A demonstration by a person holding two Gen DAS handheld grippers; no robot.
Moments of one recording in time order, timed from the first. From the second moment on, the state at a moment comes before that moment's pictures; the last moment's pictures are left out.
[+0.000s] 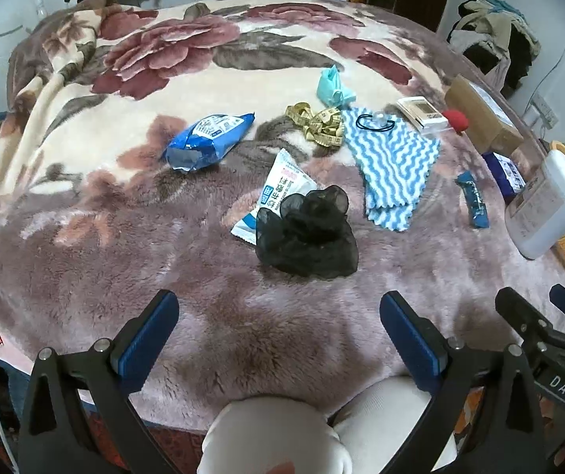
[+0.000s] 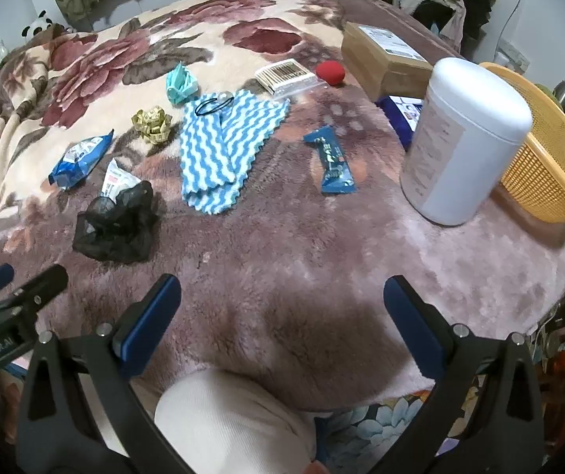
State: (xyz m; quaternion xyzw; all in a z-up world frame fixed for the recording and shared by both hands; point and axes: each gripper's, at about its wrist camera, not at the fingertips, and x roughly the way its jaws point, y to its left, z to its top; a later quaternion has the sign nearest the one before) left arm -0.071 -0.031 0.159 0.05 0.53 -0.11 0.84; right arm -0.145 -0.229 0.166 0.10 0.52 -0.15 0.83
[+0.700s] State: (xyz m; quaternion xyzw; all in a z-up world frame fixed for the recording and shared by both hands) left arm -0.080 -0.044 0.175 0.06 0.53 -0.12 0.84; right arm -0.148 -0.226 0.175 0.10 0.52 -0.14 0.84
